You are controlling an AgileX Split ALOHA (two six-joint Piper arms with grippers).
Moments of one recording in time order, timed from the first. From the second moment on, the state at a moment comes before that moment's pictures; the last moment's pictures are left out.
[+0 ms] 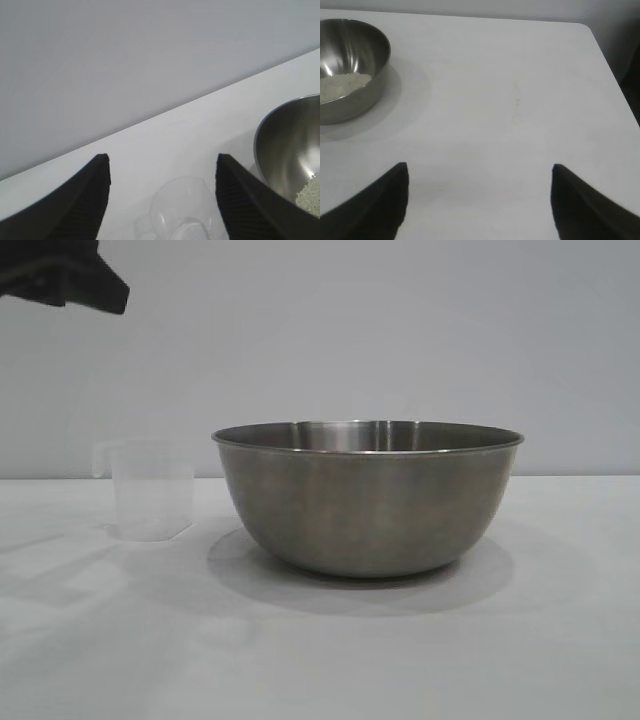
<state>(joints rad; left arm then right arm) -0.28 1.38 -0.64 0.12 -0.28 0.03 0.00 -0.02 -0.49 0.06 1.14 -0.12</state>
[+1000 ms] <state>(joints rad) -0.28 1.01 -0.77 0.12 0.80 0.05 0.00 -0.02 -0.49 0.06 1.14 -0.12</state>
